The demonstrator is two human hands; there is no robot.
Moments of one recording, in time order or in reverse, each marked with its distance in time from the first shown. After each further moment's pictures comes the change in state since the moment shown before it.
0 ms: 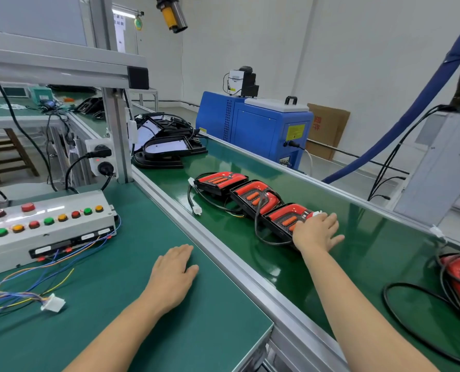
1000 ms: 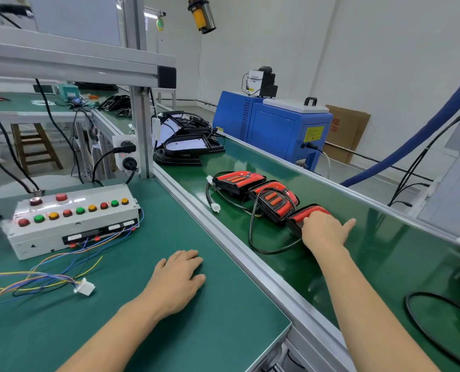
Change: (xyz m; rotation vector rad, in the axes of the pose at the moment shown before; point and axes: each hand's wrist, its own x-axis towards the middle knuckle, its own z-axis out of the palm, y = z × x) left_hand -0.021 -0.020 -0.015 0.206 -0.070 0.045; right_hand -0.028 -0.027 -0.022 -0.531 -0.082 -0.302
